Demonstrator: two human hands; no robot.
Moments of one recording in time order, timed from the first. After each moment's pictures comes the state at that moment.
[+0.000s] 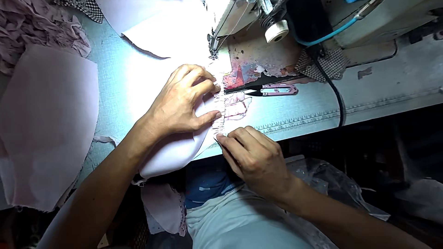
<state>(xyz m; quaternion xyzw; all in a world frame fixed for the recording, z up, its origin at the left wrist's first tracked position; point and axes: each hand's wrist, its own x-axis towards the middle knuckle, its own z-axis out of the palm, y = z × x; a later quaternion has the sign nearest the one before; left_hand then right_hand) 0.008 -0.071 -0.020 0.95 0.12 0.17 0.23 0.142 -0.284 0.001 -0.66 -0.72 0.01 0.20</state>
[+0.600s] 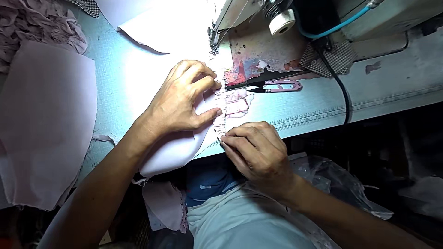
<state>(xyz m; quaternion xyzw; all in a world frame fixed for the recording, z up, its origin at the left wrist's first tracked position) 0.007 -0.071 -0.019 0.95 0.11 0.17 0.23 0.148 -0.290 -0.010 -0.65 -0.70 0.00 0.29</state>
